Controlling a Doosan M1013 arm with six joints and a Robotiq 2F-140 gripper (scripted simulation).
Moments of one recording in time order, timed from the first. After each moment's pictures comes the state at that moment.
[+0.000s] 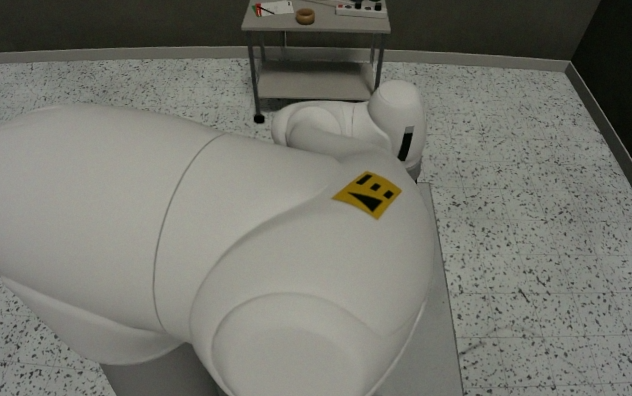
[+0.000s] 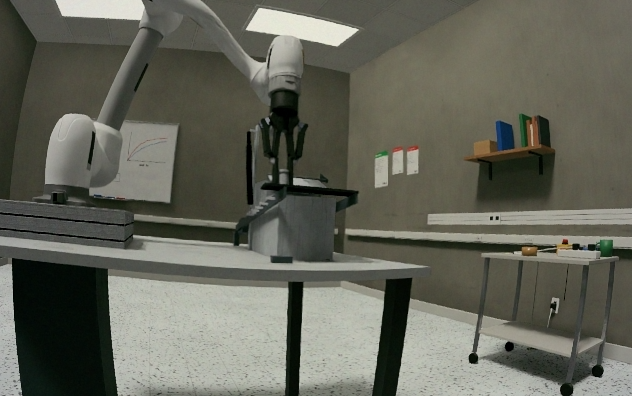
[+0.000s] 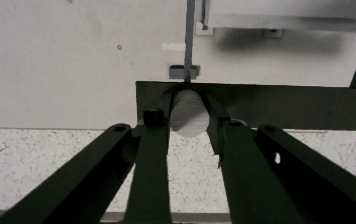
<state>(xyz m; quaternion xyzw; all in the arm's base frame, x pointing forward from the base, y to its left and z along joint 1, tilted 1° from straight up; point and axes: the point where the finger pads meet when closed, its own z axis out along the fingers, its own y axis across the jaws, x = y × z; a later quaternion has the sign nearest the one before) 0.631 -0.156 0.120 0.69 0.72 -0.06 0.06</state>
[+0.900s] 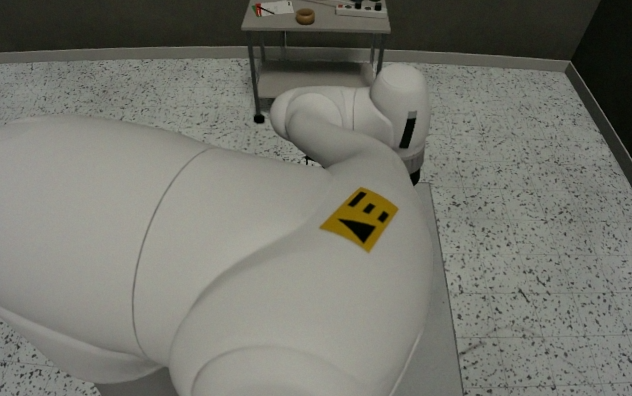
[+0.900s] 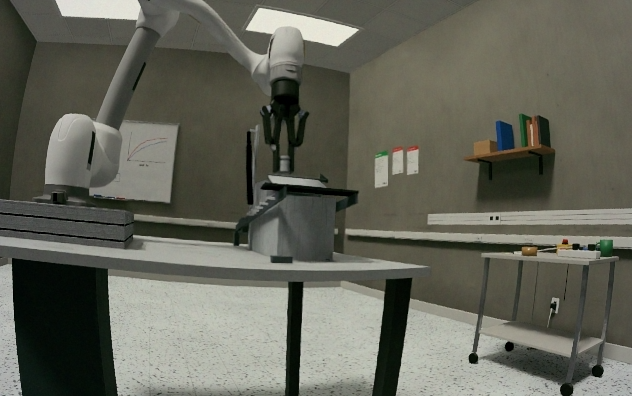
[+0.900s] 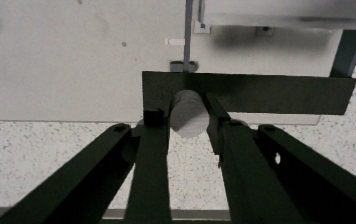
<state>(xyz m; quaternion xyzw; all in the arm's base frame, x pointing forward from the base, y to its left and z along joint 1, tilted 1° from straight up) 0.631 -0.157 0.154 0.69 0.72 -0.06 0.06</state>
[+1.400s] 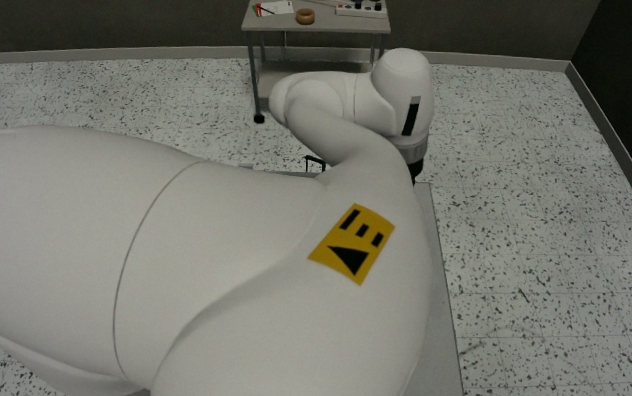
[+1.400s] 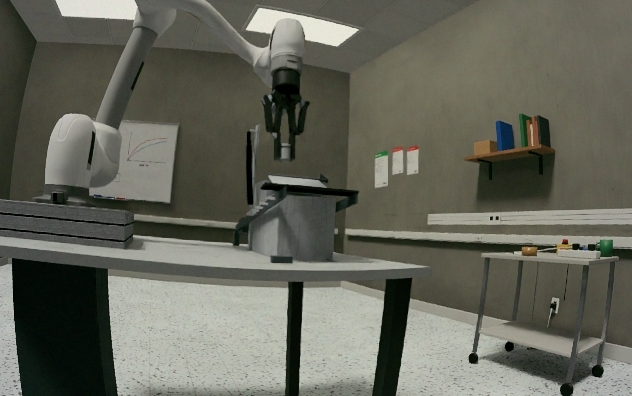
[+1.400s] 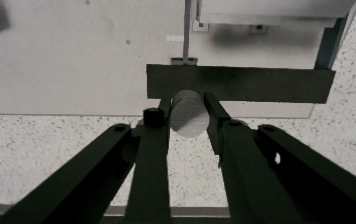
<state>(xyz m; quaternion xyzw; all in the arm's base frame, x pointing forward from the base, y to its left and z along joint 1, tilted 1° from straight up) 0.632 -0.157 0.185 0.69 0.72 -0.06 0.06</state>
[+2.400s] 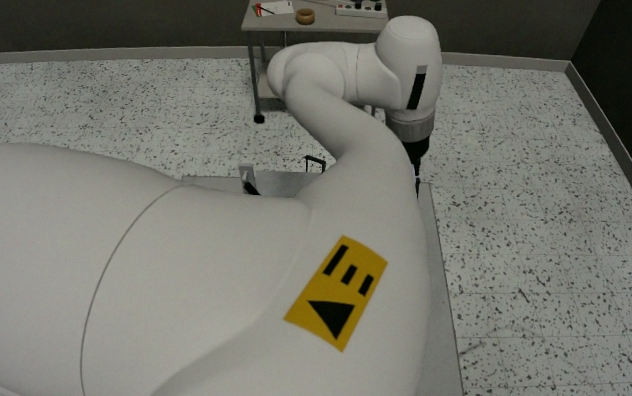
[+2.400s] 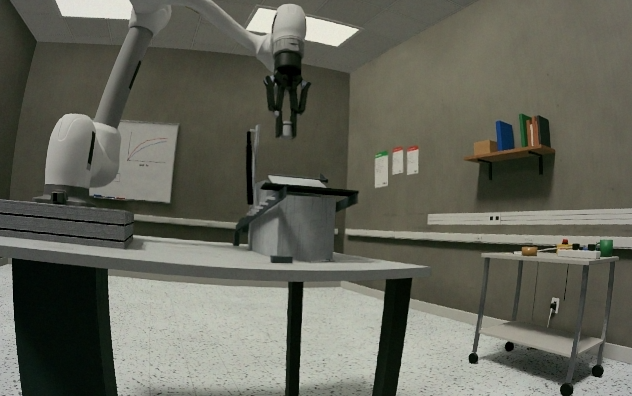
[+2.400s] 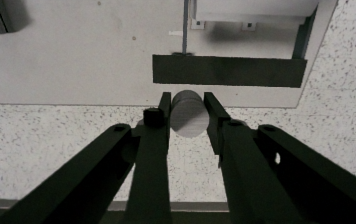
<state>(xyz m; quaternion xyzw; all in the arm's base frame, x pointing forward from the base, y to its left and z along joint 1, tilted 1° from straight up) 0.632 -0.158 0.243 0.69 0.72 -0.06 0.06</state>
